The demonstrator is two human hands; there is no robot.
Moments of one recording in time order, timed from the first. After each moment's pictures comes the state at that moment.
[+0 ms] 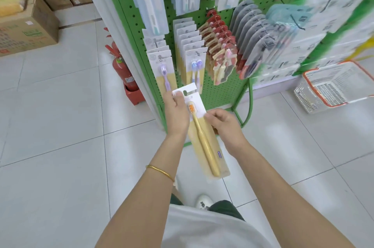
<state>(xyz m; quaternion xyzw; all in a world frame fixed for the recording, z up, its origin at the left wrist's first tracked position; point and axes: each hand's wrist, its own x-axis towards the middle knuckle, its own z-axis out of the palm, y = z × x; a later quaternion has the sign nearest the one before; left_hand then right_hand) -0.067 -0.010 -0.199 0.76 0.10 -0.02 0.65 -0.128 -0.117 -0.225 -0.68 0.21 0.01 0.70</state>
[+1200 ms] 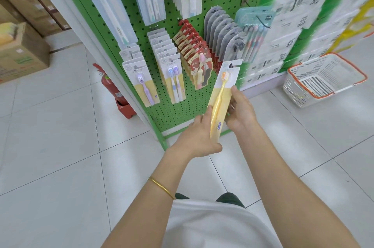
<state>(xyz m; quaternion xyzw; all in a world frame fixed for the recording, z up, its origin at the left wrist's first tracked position) -0.123 -0.052 -0.194 0.89 -0.29 -0.29 0.21 -0.122 -0.191 -0.205 -0.32 0.38 -0.14 0.86</state>
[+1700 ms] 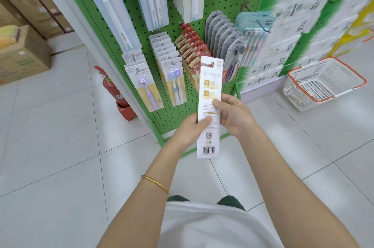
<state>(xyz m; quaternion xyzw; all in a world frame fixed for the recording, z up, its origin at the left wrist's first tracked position) -0.106 -0.045 -0.191 0.78 -0.11 -0.32 0.53 -0.129 -0.187 -0.202 -0.49 0.28 -0.03 0.83</state>
